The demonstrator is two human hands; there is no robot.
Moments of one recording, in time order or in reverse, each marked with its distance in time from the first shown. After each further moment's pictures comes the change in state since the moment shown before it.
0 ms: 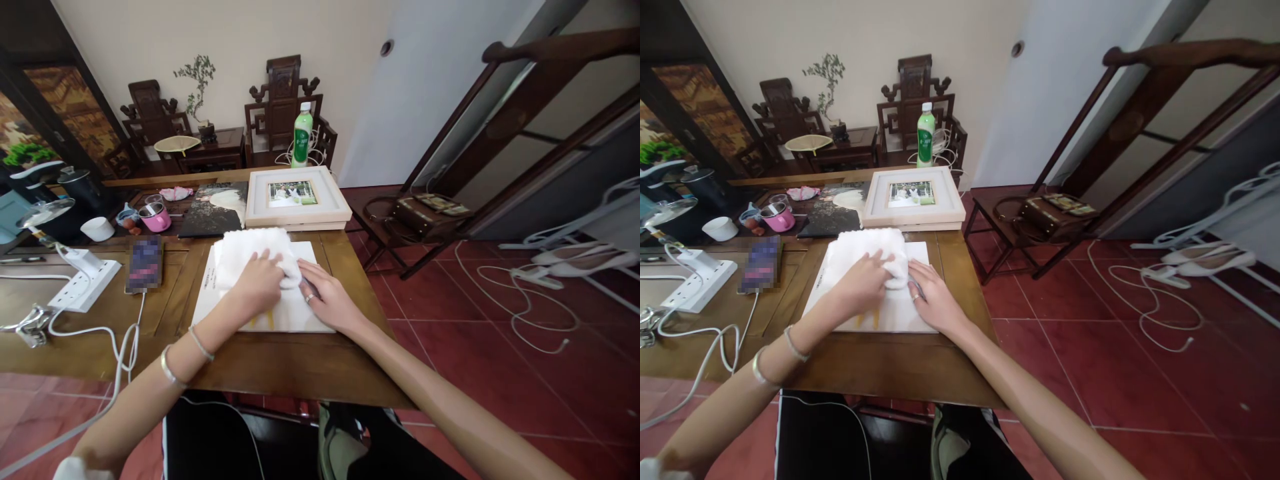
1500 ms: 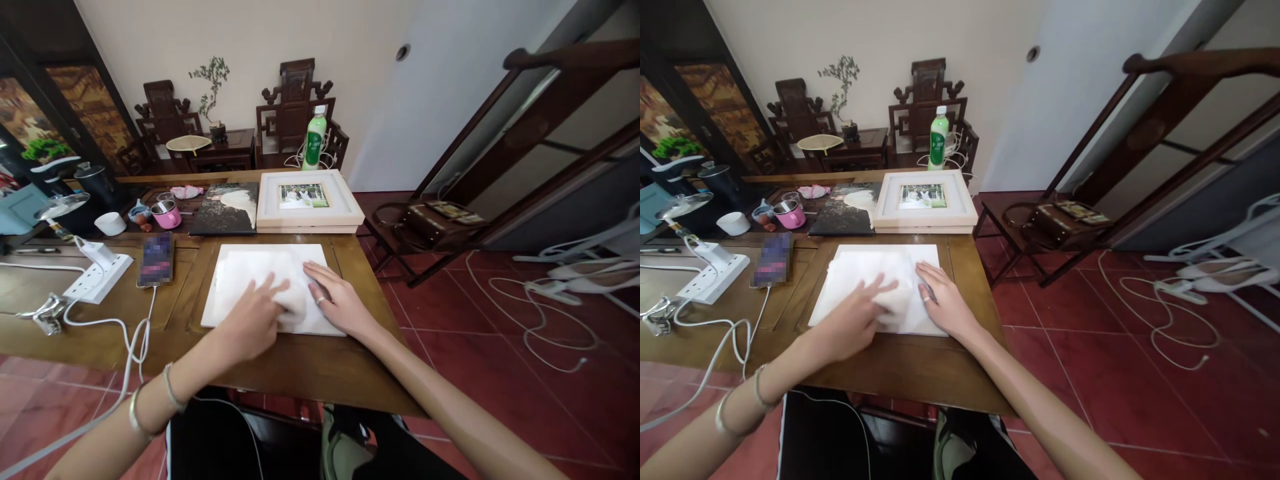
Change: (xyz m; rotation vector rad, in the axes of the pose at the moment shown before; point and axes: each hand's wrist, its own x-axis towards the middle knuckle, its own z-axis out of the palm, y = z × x) left_hand -0.068 0.007 0.011 -0.323 -0.011 0.027; right_hand -0.002 0.002 0.001 0.017 0.019 0.015
